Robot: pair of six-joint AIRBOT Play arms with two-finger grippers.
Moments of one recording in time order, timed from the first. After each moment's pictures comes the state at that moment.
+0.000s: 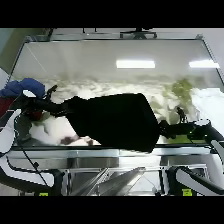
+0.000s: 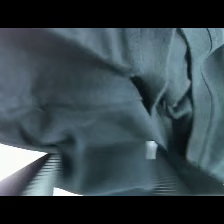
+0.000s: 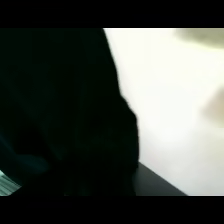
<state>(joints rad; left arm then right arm) 0.19 -1.66 1.11 0.92 -1.25 -1.01 -0.35 -1.22 0.43 -0.69 1.06 1.07</state>
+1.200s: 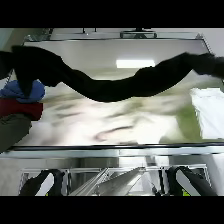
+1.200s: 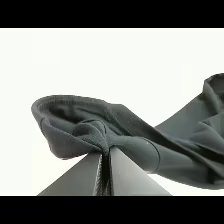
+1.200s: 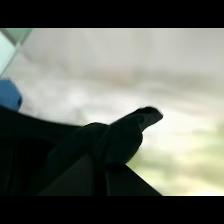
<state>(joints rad) 0.27 -0.91 1.56 0.78 -1.27 -1.03 -0.31 -0.95 1.38 -0.56 1.21 1.04</state>
